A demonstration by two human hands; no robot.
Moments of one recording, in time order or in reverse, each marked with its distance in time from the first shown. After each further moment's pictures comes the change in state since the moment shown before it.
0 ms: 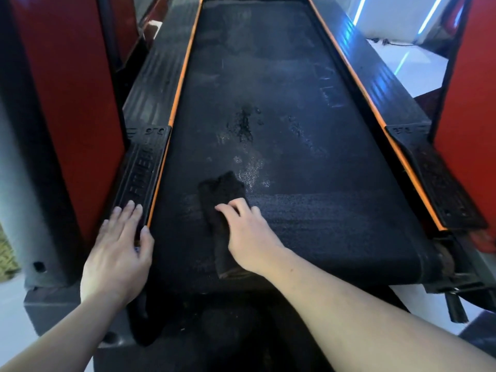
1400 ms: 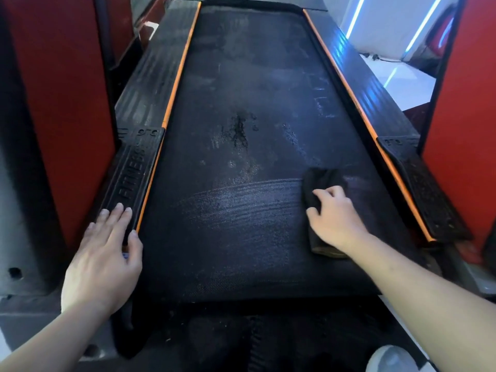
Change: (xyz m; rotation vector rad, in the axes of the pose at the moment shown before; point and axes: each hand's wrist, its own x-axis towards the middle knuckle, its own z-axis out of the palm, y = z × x) left_hand 0.000 0.004 0.000 0.000 0.022 -0.005; right_hand -0.026 0.117 -0.097 -0.113 0.085 0.547
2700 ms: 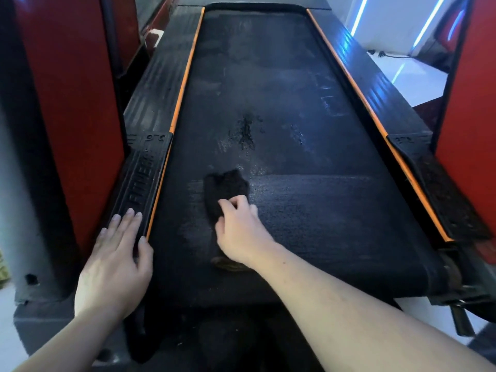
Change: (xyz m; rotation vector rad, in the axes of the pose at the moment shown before) left_hand -0.001 0.004 -0.008 -0.051 -0.053 -0.029; right_hand -0.027 -0.153 0.077 0.157 -0.169 -0.353
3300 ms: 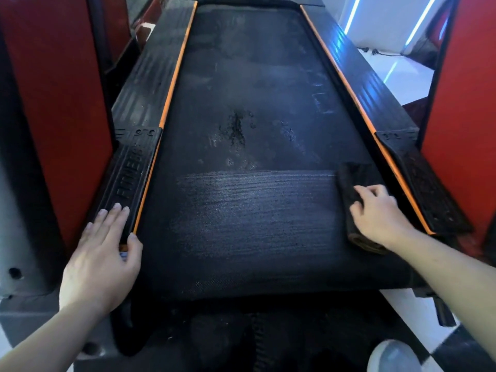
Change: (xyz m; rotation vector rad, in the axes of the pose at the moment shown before) left_hand 0.000 -0.002 0.004 0.020 0.019 0.009; right_hand -0.065 0.211 -0.133 -0.239 0.205 0.452
